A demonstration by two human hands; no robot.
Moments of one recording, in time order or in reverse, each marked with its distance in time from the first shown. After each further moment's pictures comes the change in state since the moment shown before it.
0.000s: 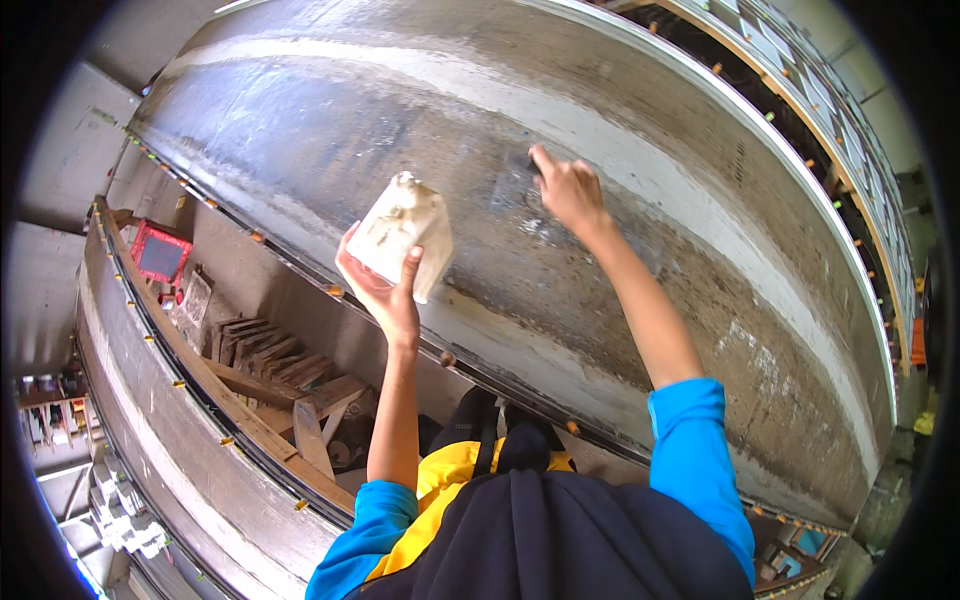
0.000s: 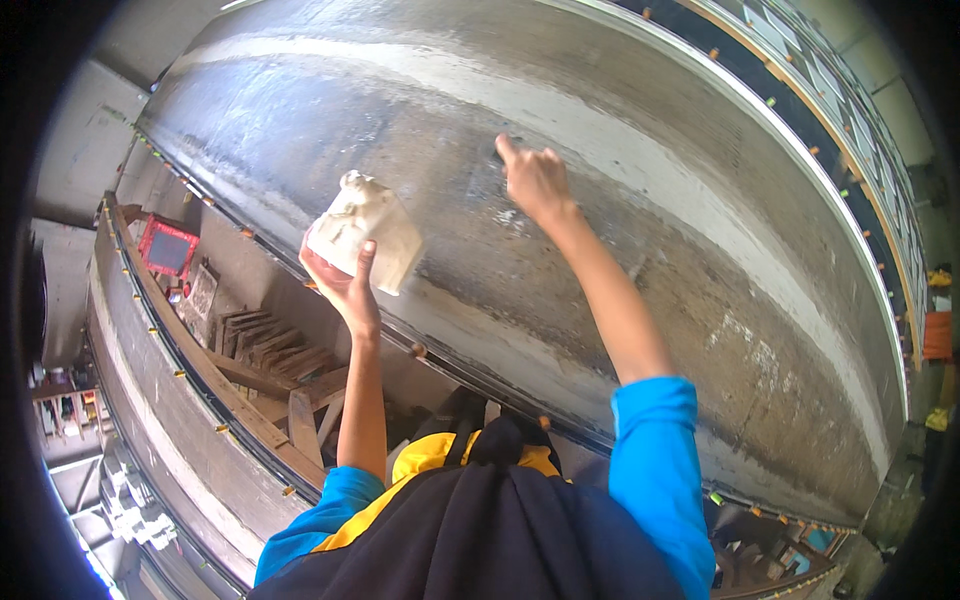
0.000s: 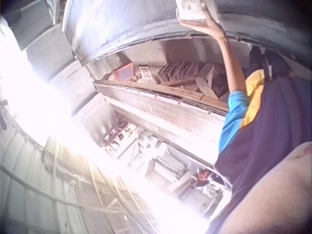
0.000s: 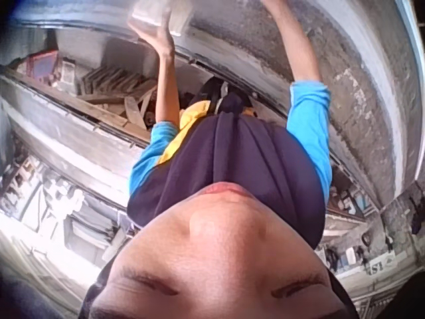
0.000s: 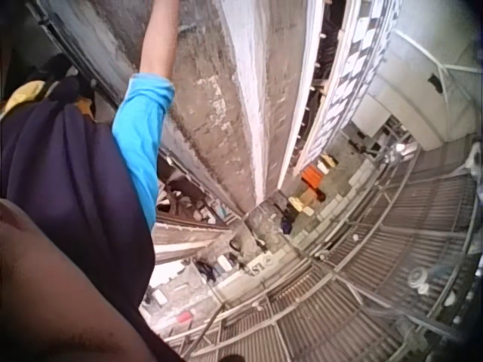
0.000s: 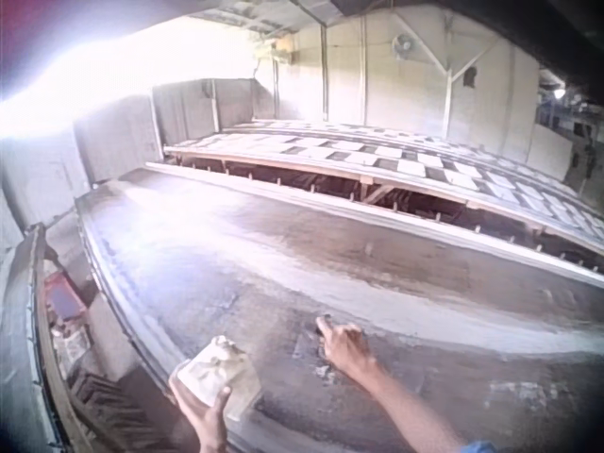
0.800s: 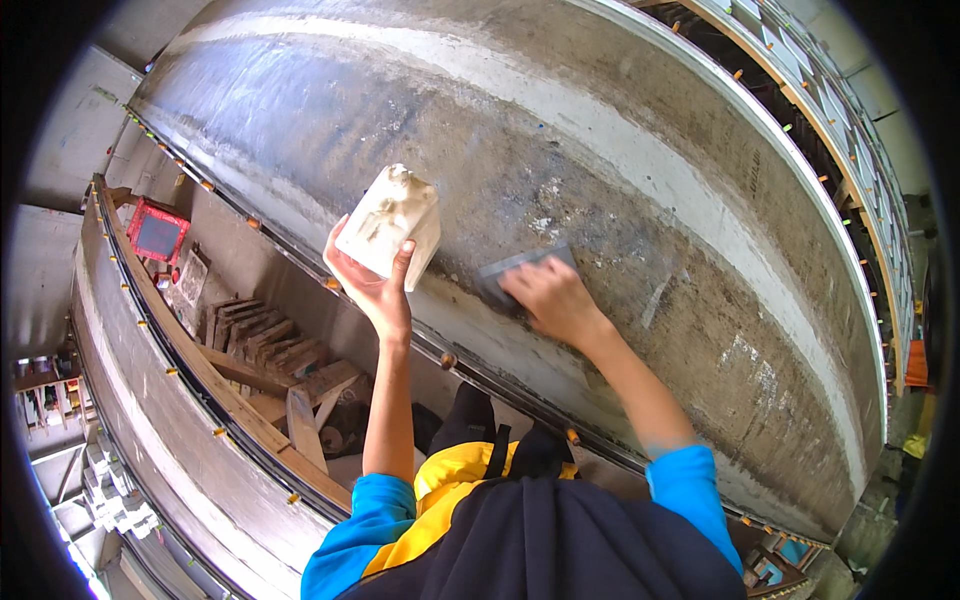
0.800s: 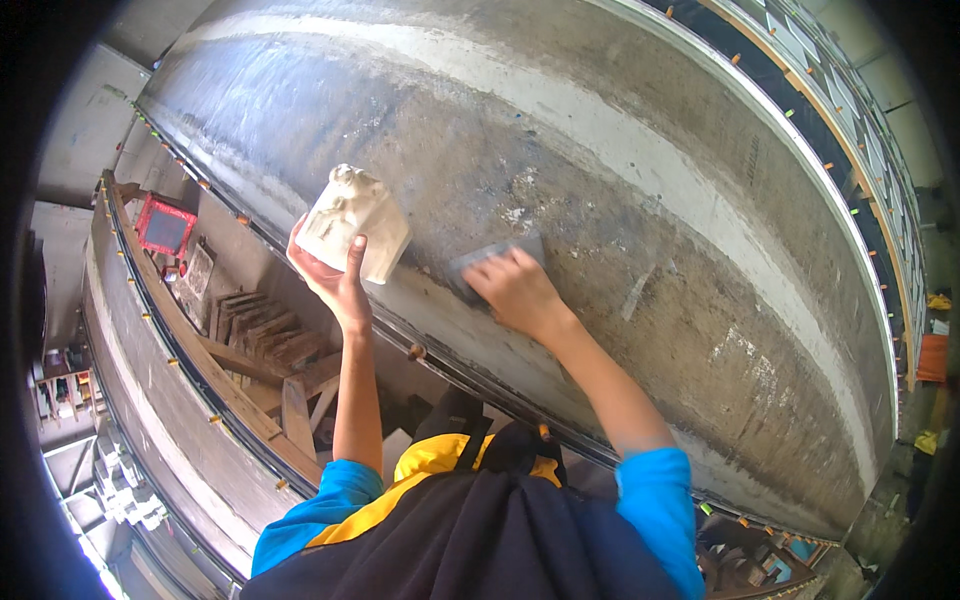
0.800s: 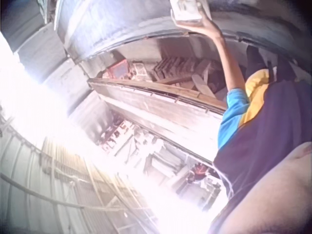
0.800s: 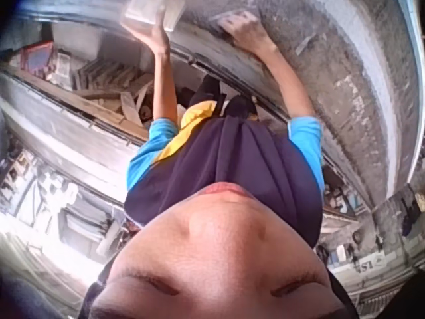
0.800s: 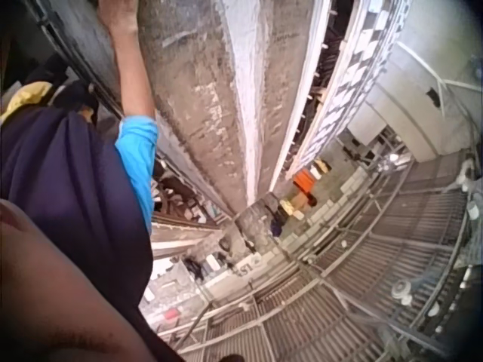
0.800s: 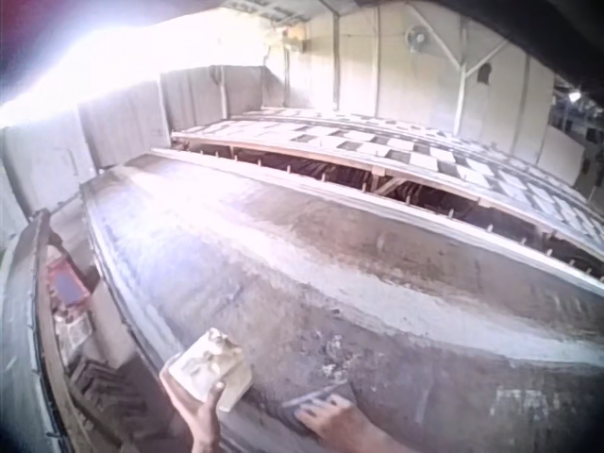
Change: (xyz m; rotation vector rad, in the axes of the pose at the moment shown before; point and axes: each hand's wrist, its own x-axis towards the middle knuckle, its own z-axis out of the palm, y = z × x) left_hand 0.007 -0.019 -0.010 0.001 0.043 0.015; right_hand -0.106 -0.062 -0.006 0.119 -0.100 -0.506
